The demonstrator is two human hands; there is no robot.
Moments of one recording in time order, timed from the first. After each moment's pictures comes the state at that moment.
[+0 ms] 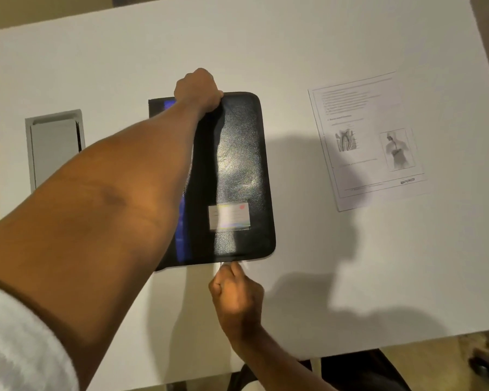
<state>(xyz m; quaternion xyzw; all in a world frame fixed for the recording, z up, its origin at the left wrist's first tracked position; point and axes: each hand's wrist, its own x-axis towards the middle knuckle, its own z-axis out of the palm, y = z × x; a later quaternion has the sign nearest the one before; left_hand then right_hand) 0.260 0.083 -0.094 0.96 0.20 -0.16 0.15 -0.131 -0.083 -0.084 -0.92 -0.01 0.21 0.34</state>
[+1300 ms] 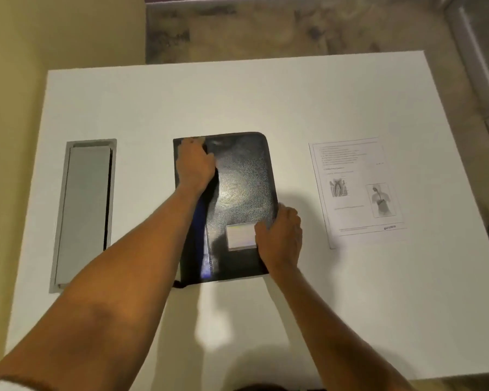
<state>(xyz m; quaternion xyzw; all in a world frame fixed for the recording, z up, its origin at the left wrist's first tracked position) 0.157 0.102 -0.064 0.92 0.26 -0.03 0.29 0.039 -0.125 -0.068 -0.96 0.07 0.10 0.26</state>
